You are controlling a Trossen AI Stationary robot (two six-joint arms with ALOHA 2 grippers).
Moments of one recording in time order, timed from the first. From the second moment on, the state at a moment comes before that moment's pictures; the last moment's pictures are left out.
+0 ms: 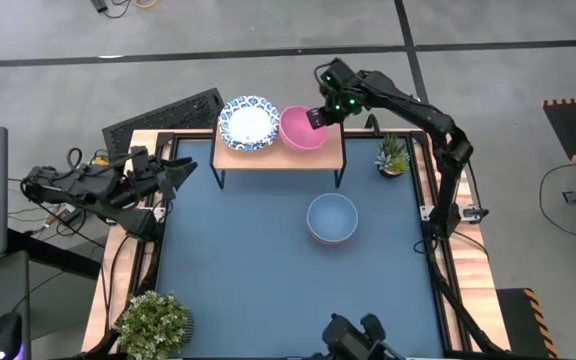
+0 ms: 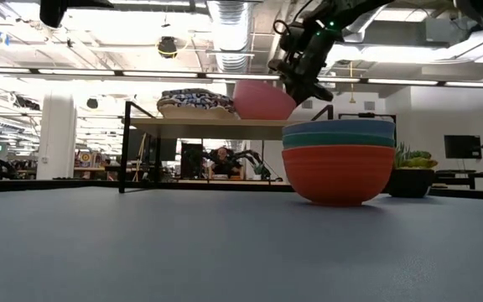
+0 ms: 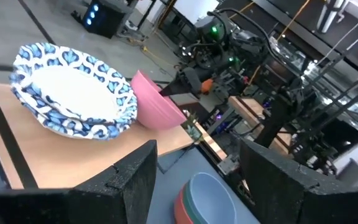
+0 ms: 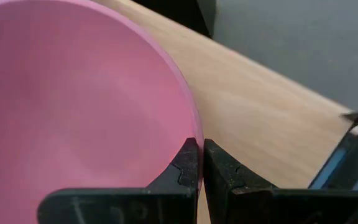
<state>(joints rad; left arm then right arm) -0.27 0.50 0.81 -0.37 -0.85 -0.72 -0.71 1.90 1.88 -1.04 -0.11 0.37</state>
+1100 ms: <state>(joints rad) -0.26 0.50 0.81 -0.41 -0.80 -0.67 -0.71 1.84 1.92 -1.10 -0.05 0.31</state>
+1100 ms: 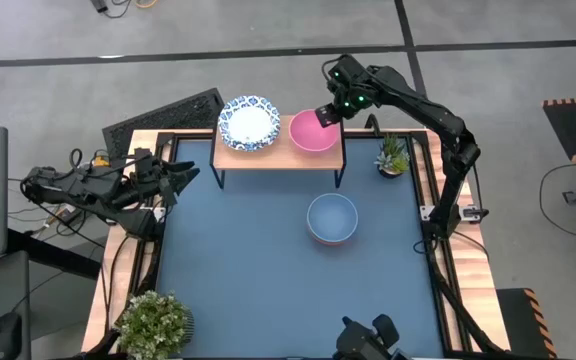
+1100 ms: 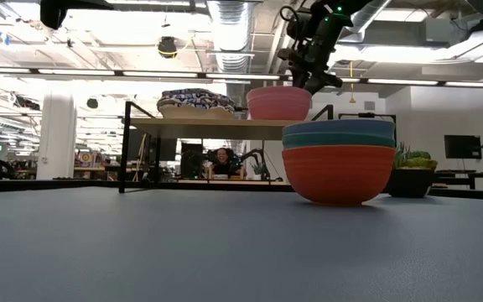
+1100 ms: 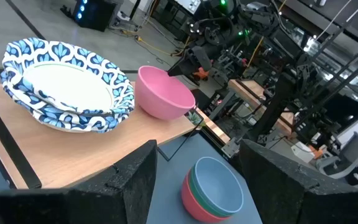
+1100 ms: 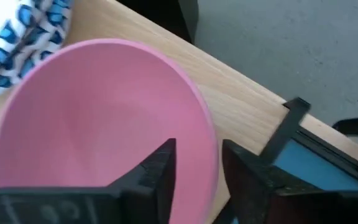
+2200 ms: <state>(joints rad) -0.26 0.51 0.81 -0.37 -0.75 -0.69 0.07 1.20 1.71 -1.50 0.48 0.86</state>
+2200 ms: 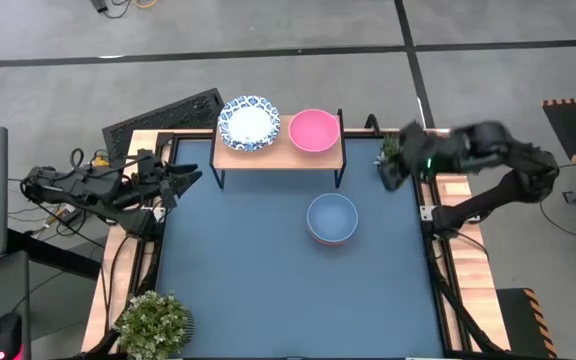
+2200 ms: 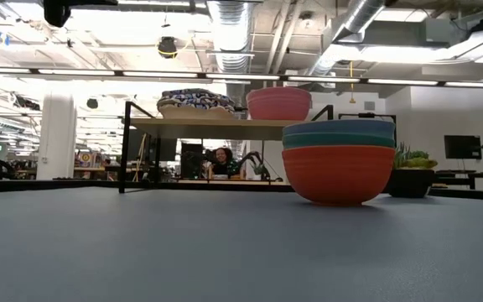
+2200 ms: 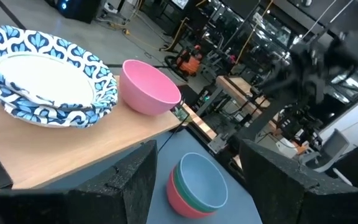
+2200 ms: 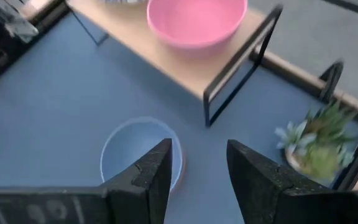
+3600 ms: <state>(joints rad) -0.15 0.57 0.91 -0.32 -0.59 -0.58 0.02 1.23 1.12 -1.00 0.46 0.92</state>
